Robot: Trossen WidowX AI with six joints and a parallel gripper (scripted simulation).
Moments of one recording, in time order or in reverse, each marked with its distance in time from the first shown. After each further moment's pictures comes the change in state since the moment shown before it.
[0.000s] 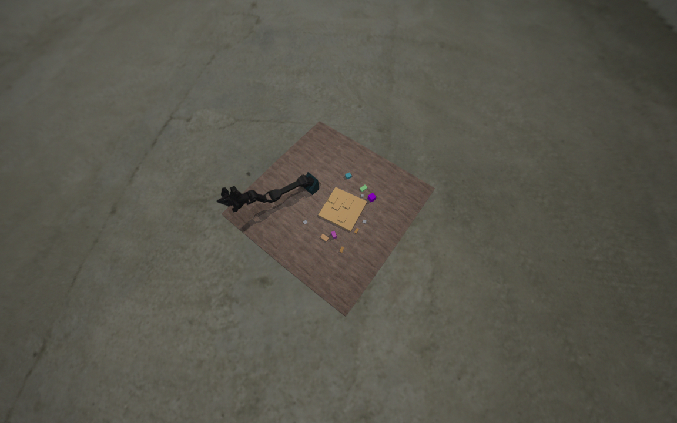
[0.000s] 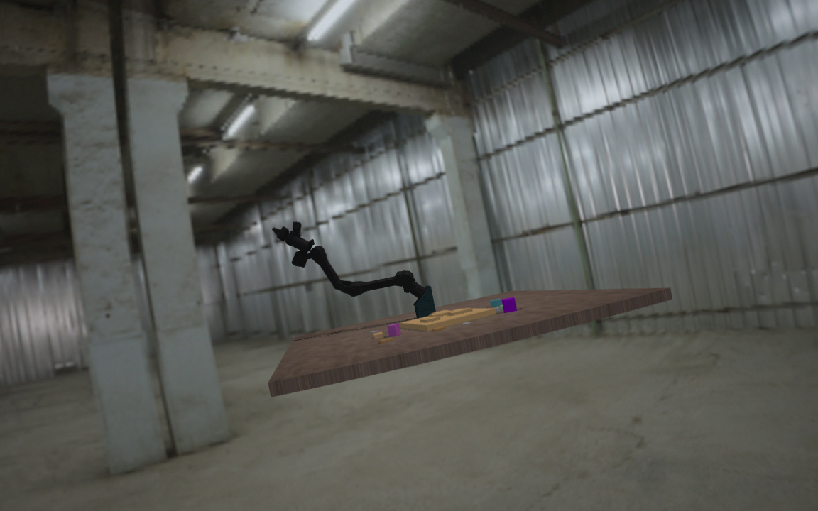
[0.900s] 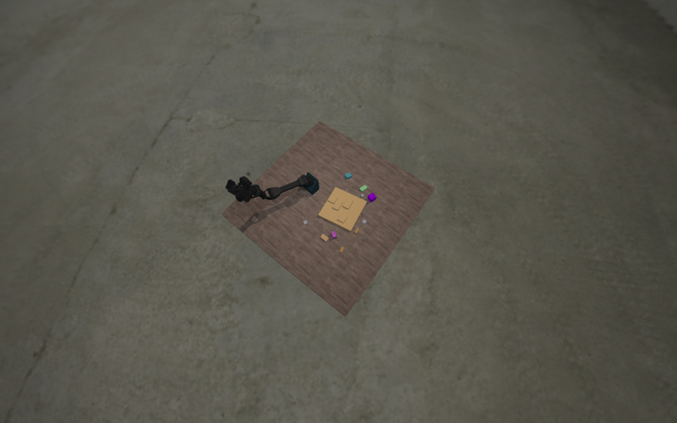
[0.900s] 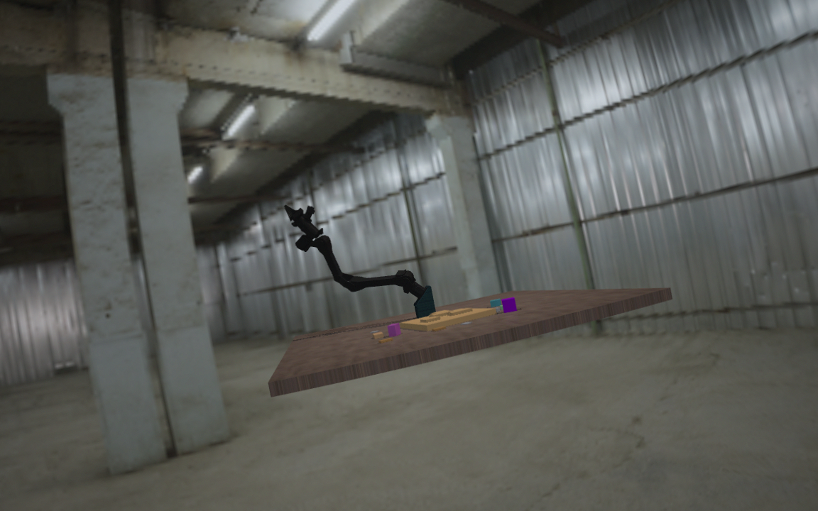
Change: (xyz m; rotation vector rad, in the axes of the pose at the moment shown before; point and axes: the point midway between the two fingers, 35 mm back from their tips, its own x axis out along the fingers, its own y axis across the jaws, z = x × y) arm -0.016 0.056 0.108 0.125 -0.237 0.217
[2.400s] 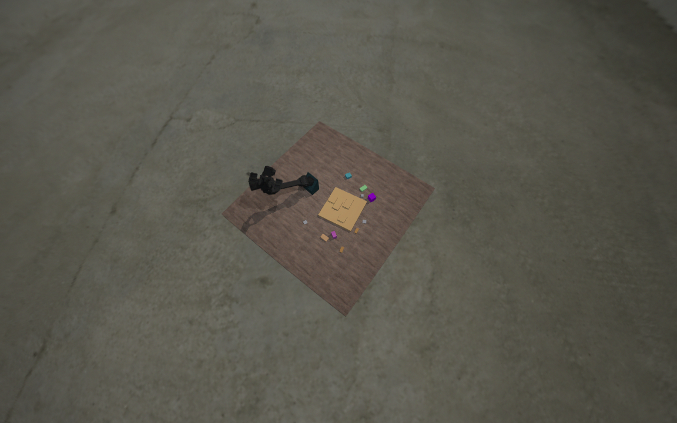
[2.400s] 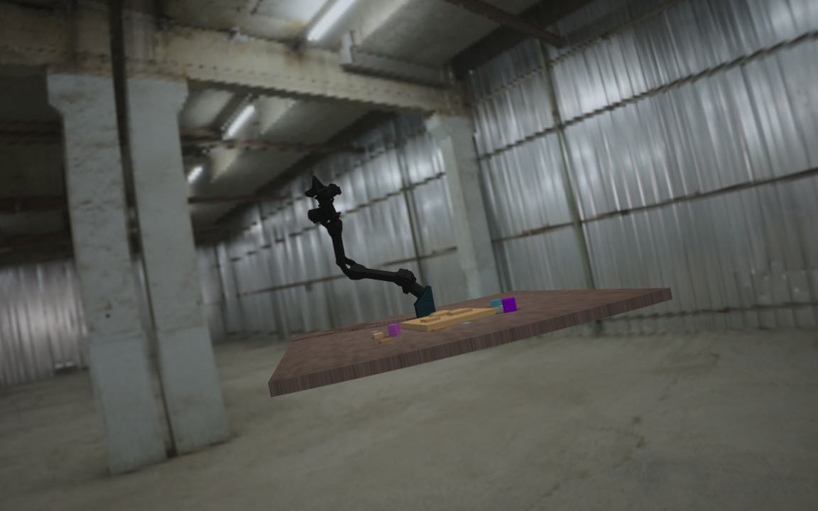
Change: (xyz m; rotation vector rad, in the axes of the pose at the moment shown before) arm -0.020 0.166 0.139 0.238 -0.187 0.549
